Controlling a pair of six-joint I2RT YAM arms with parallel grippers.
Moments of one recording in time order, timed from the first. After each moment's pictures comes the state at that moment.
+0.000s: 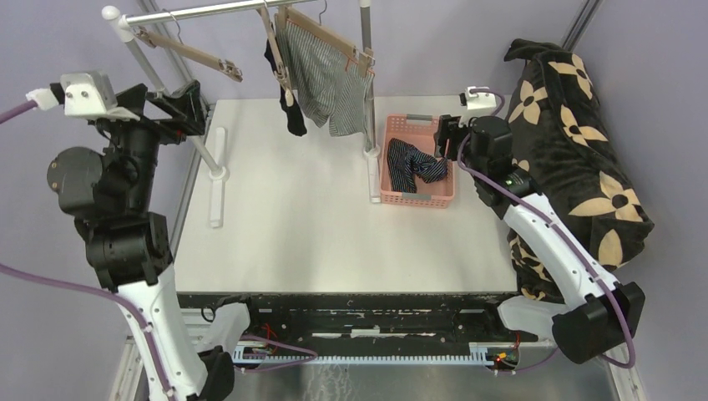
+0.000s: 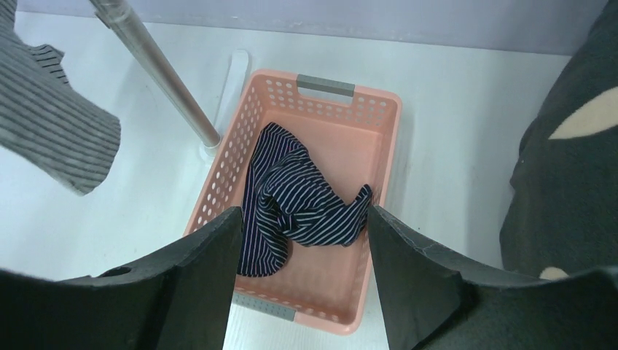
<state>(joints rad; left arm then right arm) 0.21 0.97 1.70 -0.44 0.22 -0.19 0.38 1.22 1.13 -0.19 0.22 0.10</state>
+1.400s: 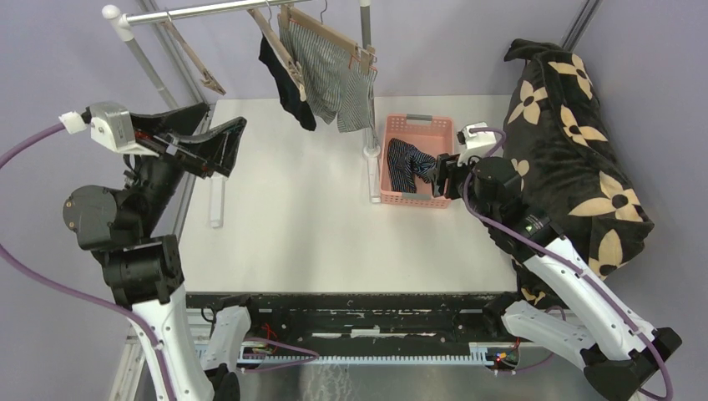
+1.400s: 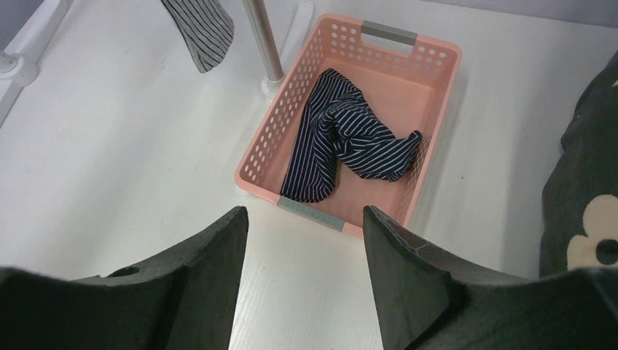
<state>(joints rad) 0.21 0.77 1.47 -0.26 0.64 -0.46 0.60 0.91 1.02 -0.41 0.29 0.17</state>
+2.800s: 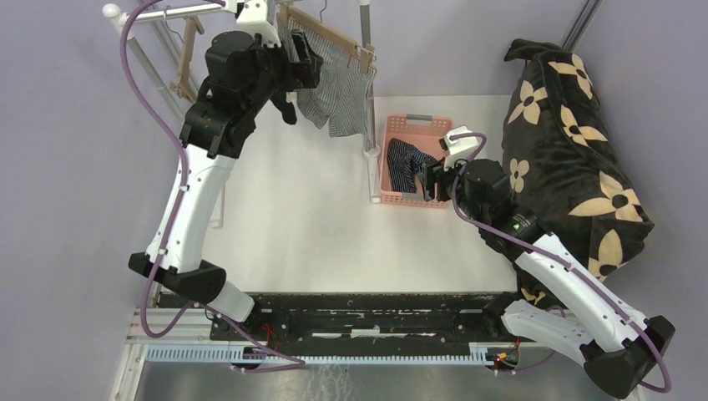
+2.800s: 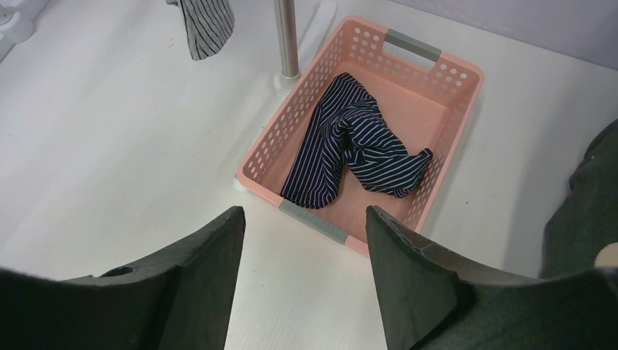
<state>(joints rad) -0.43 1.56 2.10 -0.66 -0.14 -0.22 0.63 0.94 0.96 -0.31 0.25 0.05</state>
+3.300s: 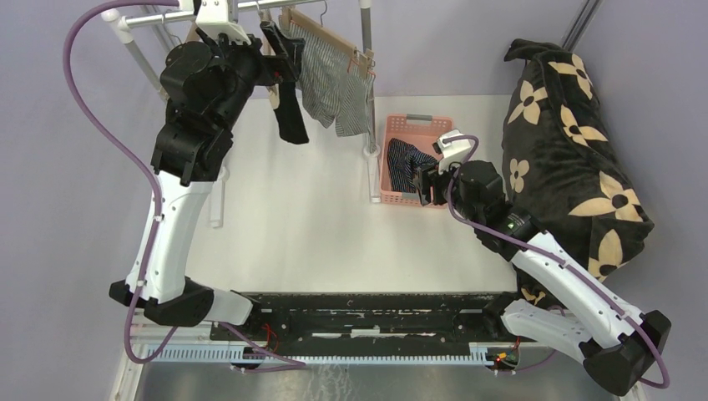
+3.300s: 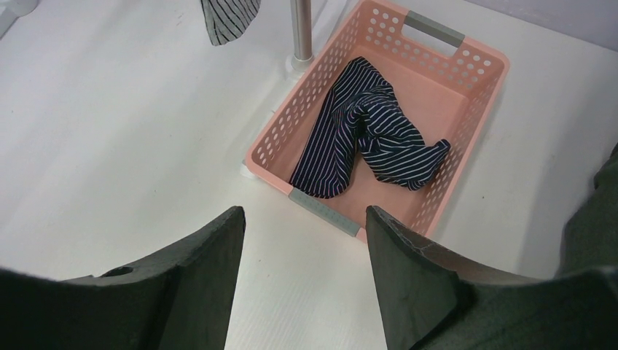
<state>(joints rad) -0.43 1.41 2.04 -0.50 -0.12 -0.19 0.64 0.96 0.93 -0.30 0.21 0.05</state>
